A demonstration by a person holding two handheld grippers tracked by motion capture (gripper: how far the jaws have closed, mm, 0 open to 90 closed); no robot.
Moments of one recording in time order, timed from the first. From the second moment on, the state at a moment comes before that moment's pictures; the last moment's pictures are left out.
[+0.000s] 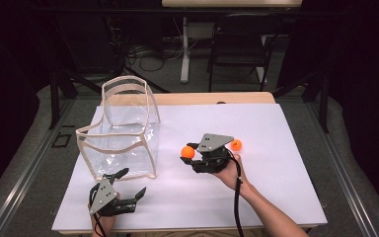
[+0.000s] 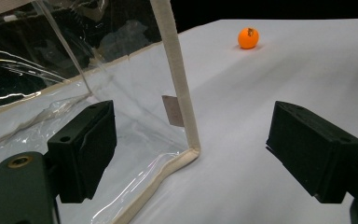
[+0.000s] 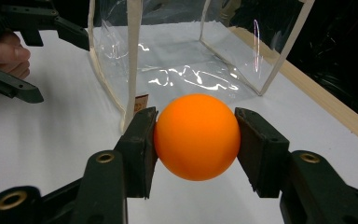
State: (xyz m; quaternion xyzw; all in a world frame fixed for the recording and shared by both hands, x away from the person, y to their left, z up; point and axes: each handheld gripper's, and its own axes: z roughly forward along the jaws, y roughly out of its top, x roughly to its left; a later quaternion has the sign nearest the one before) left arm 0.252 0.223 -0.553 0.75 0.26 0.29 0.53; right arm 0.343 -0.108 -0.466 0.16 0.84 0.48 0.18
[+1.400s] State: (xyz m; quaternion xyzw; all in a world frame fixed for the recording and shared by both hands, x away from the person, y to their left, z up) left arm 0.252 0.222 -0.553 0.75 0.26 0.29 0.54; right arm 0.362 -0.095 -0.448 0.16 0.84 0.49 0.18
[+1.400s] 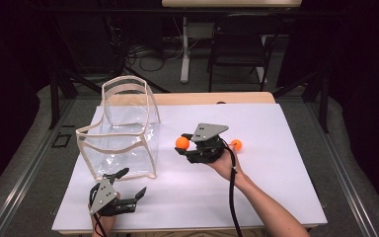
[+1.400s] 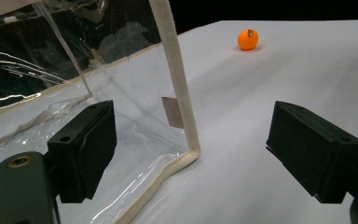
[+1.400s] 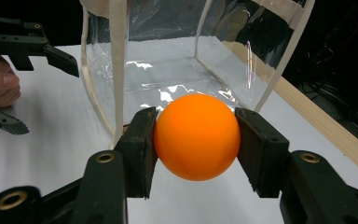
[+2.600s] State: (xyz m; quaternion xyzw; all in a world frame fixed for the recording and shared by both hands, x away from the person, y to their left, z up) left arm 0.252 0.222 -0.553 0.75 0.26 0.29 0.54; right arm 0.379 -0.086 -0.432 0.16 0.83 0.50 0.19
